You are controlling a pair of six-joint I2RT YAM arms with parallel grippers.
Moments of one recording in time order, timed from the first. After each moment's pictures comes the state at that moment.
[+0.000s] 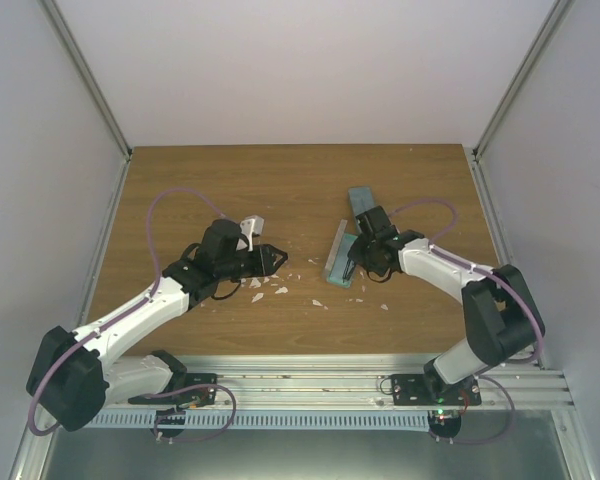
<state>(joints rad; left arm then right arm) -0.57 1.15 0.73 -0.18 0.32 -0.68 0.48 1.53 0.90 -0.45 0.05 1.01</state>
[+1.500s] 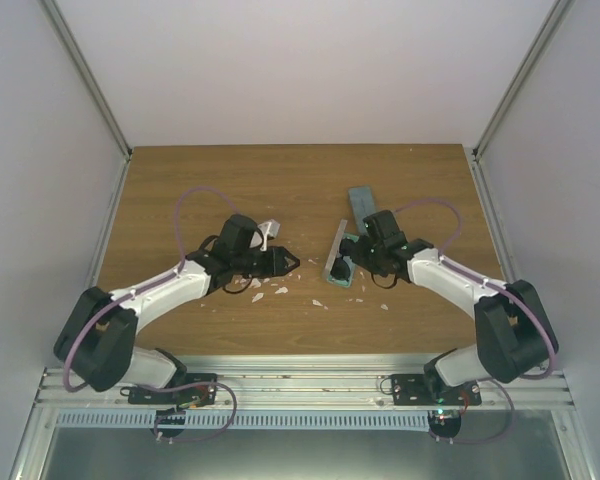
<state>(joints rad) -0.55 1.34 0.74 -0.11 0.45 -0.67 0.47 1.46 0.85 -0.37 0.00 0.91</state>
